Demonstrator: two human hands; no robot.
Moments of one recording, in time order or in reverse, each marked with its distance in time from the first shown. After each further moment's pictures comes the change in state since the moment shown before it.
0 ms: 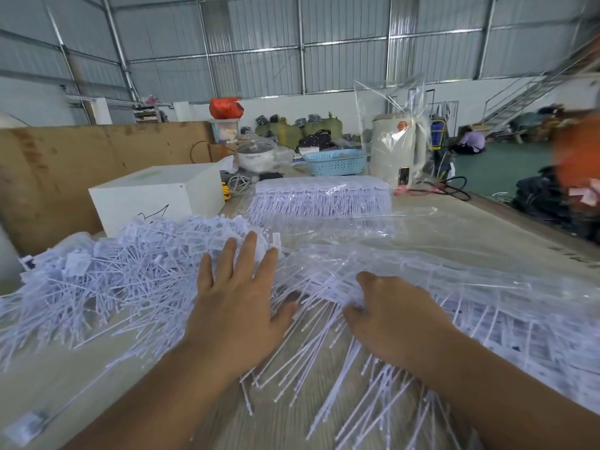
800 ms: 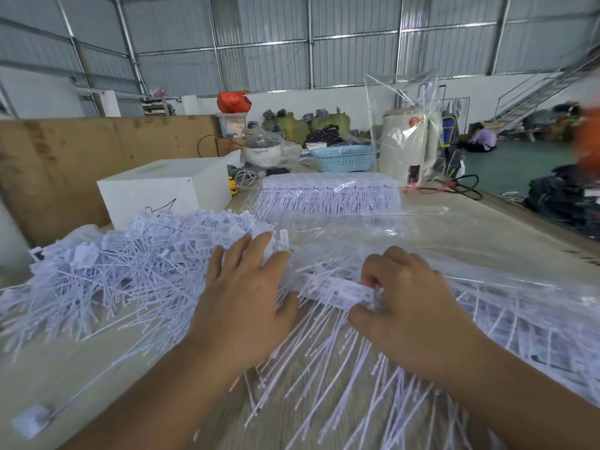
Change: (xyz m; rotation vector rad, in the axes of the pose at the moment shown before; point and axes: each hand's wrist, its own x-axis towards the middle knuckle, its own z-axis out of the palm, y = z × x) left_hand -0.001 0.000 -0.011 -0.196 0.105 0.063; right_hand -0.006 -0.002 -0.007 0.138 0.273 -0.186
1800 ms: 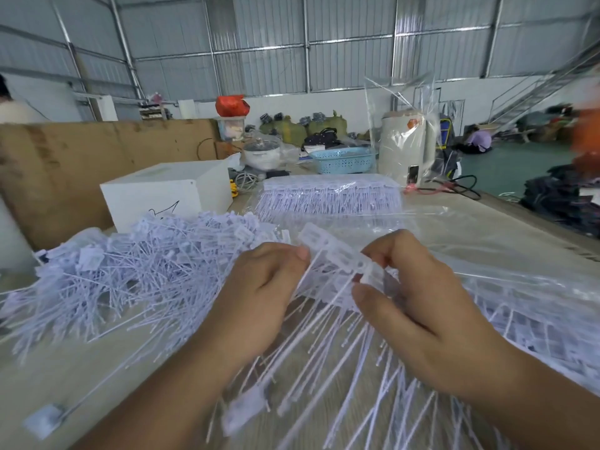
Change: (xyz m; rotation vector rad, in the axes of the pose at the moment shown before) left_hand -0.002 0.009 -0.016 -0.898 0.126 -0.028; right_hand -0.019 -0.023 -0.021 0.467 0.067 -0.228
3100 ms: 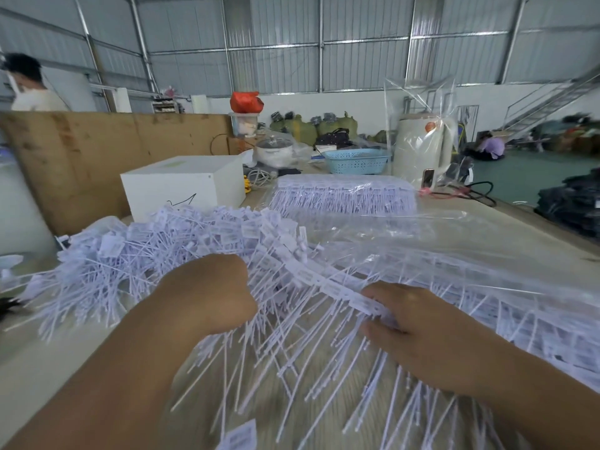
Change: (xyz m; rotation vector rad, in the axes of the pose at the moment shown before) left_hand 0.015 -0.025 -0.065 0.956 -0.424 -0.439; right_hand 0.004 0.033 0.017 -0.360 -0.441 0.268
